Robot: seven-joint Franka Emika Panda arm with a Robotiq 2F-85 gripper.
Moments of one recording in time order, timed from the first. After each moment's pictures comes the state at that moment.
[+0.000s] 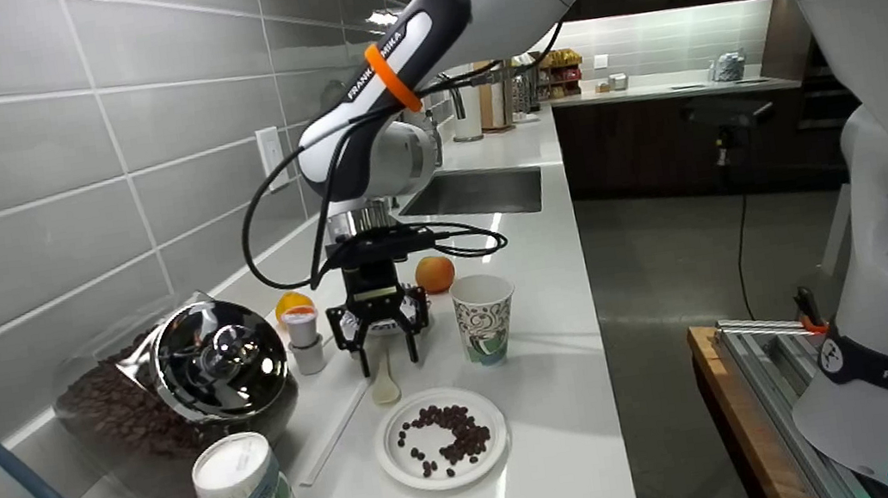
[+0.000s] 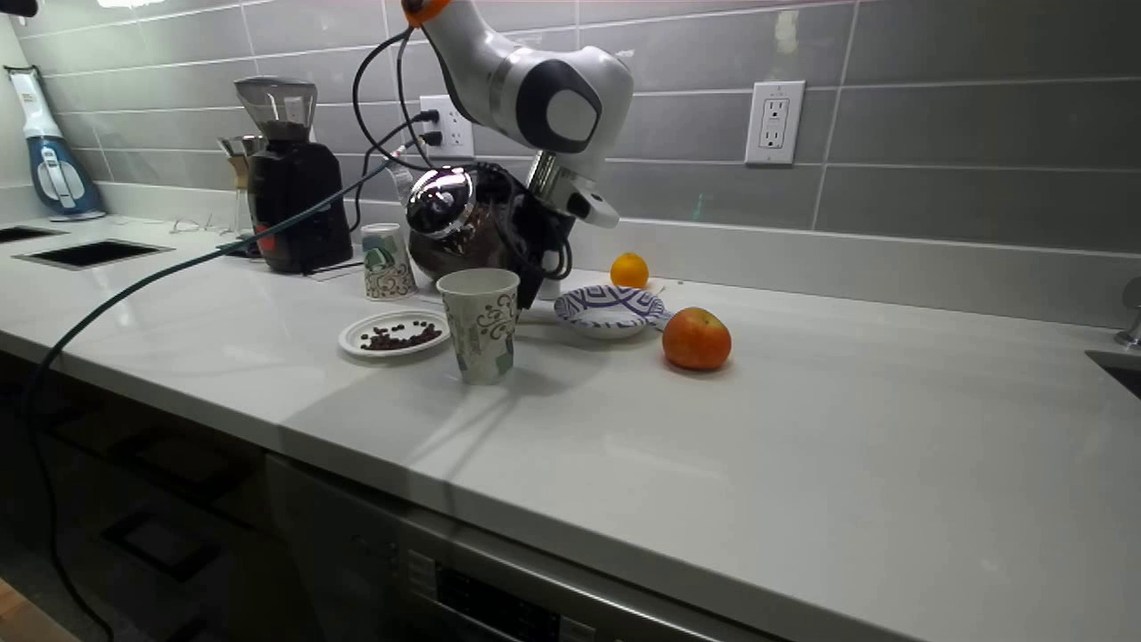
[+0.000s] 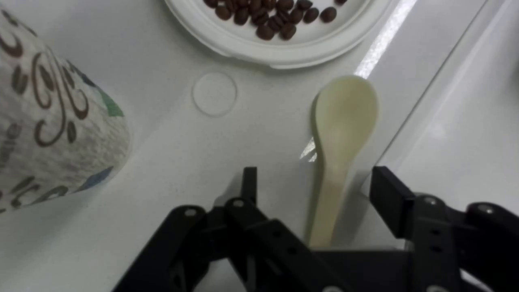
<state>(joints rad) -0.07 0.55 -0.07 -1.81 0.39 2.06 0.61</state>
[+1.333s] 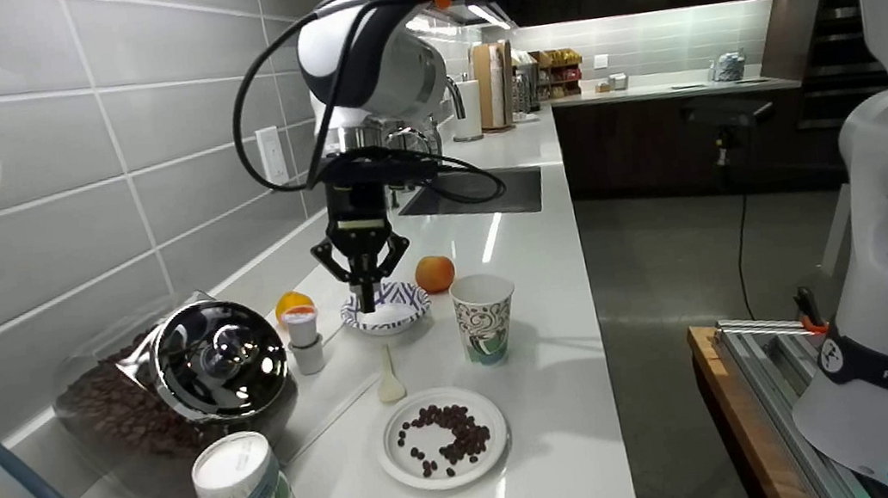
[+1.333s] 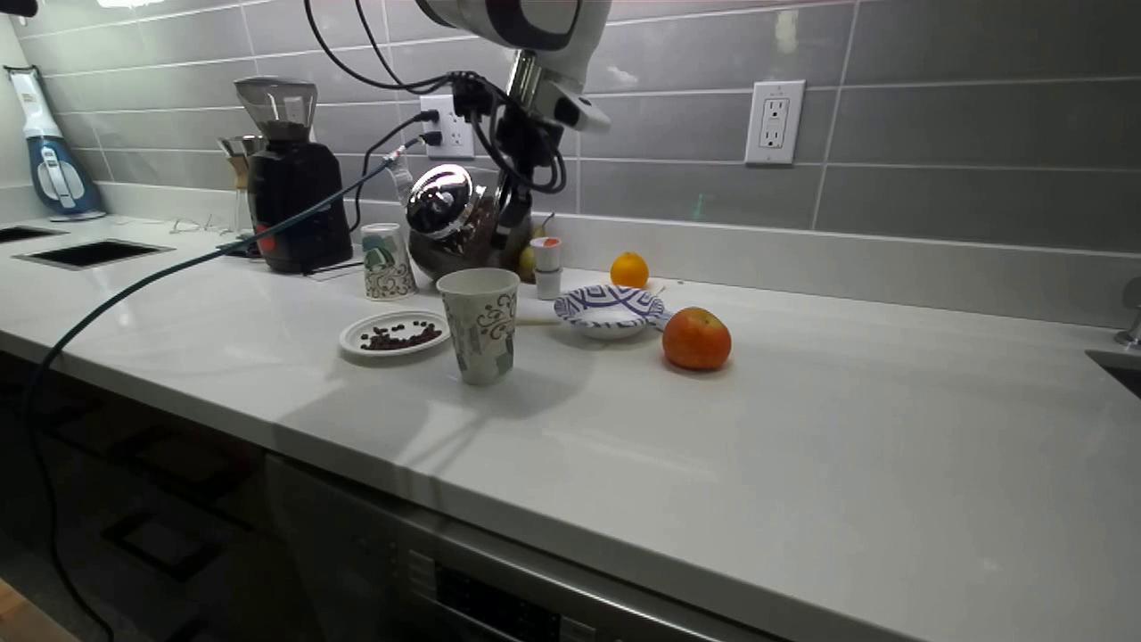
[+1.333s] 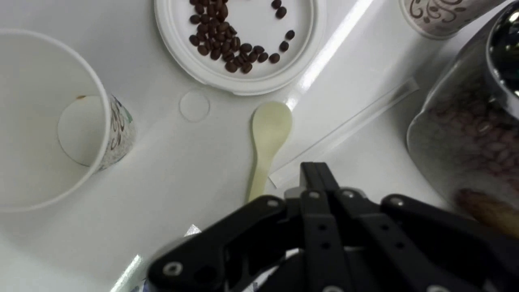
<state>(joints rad) -0.04 0.32 -0.07 -1.89 0.39 2.06 0.58</state>
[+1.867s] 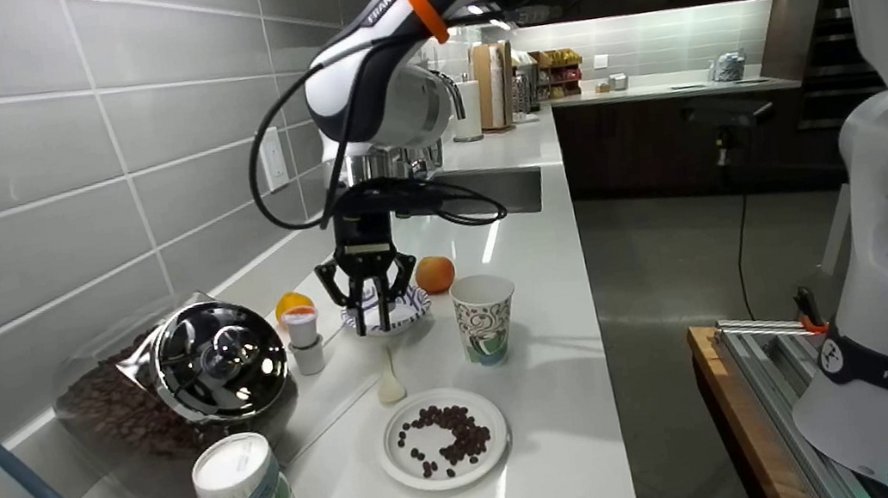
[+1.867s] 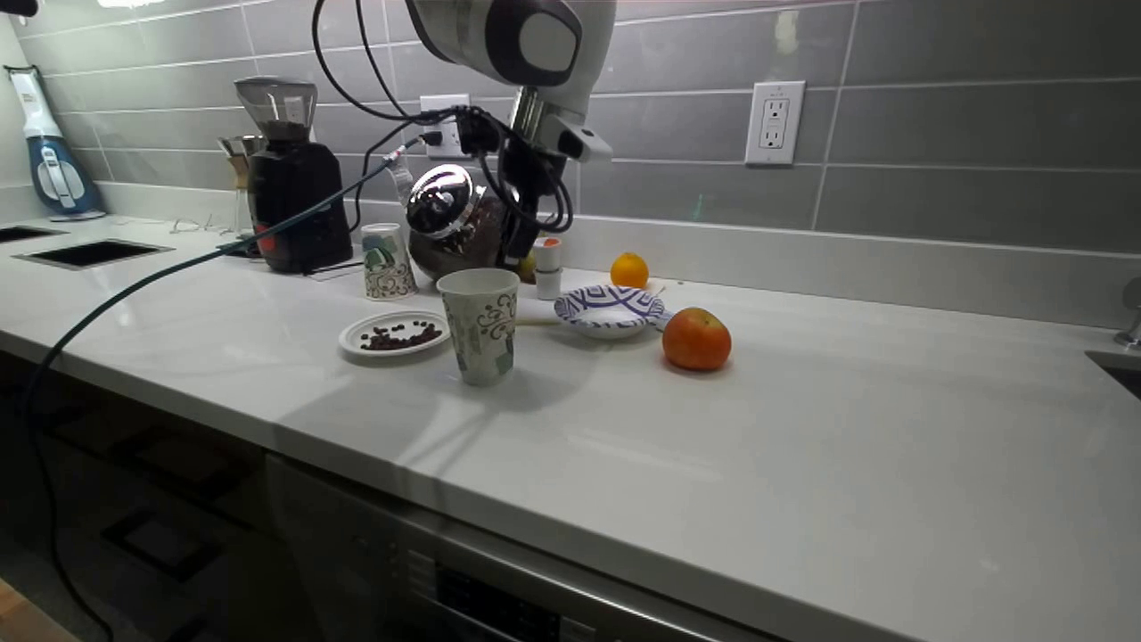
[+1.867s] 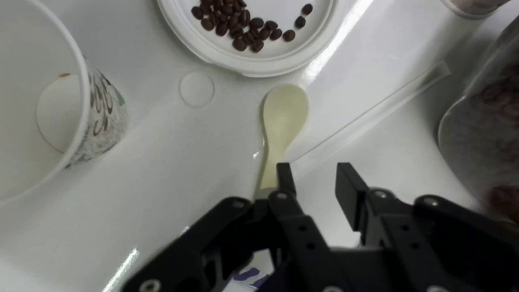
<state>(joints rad) -0.05 0.36 -0.07 -1.92 0.40 2.15 0.54</state>
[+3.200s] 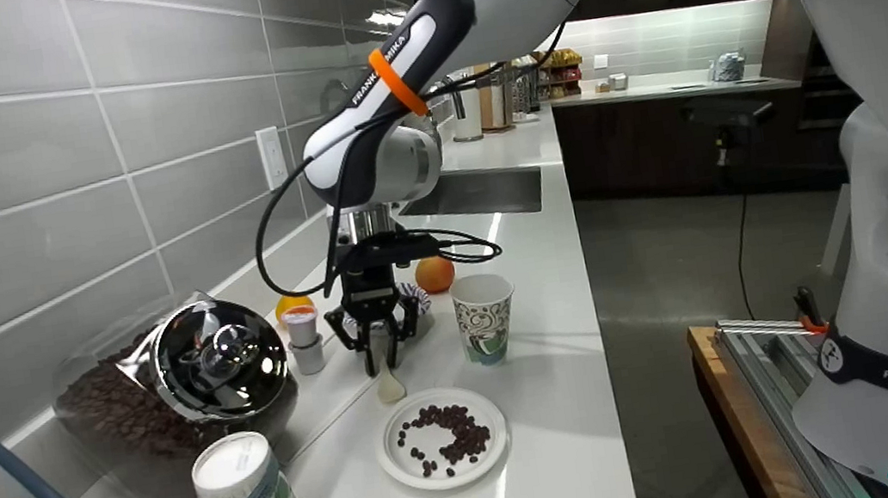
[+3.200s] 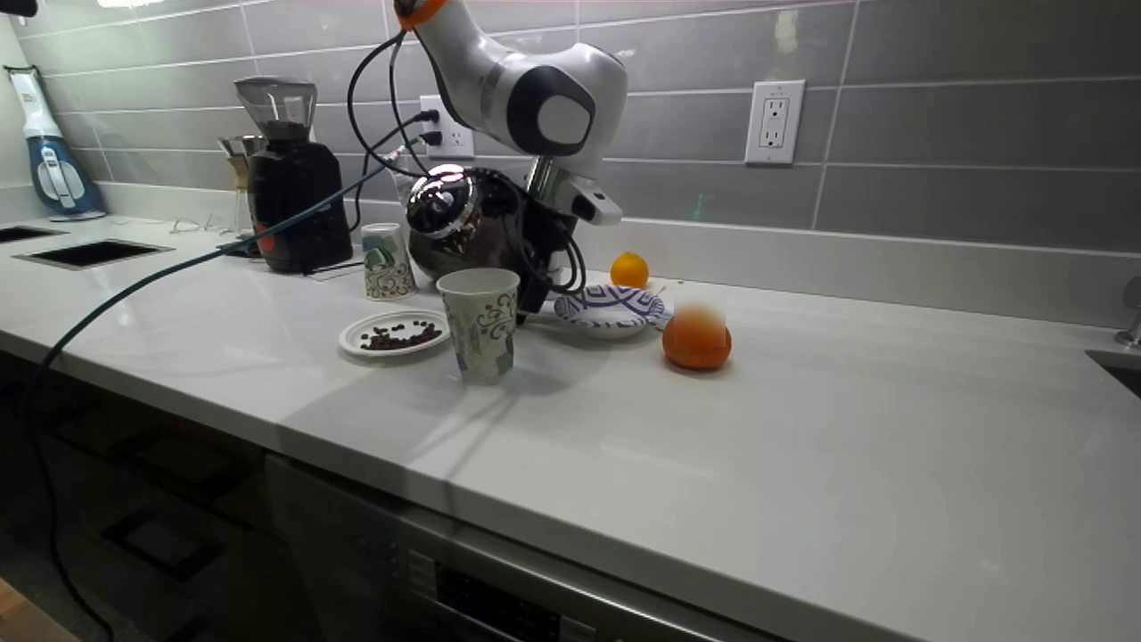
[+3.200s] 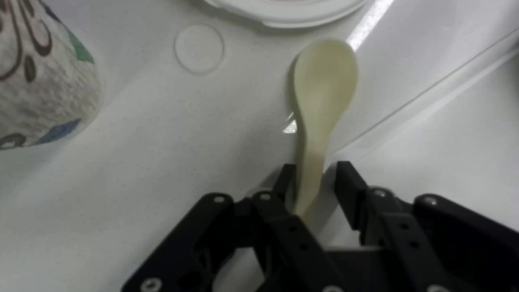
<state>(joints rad) -0.05 0.53 -0.08 -1.85 0.40 2.18 0.51</state>
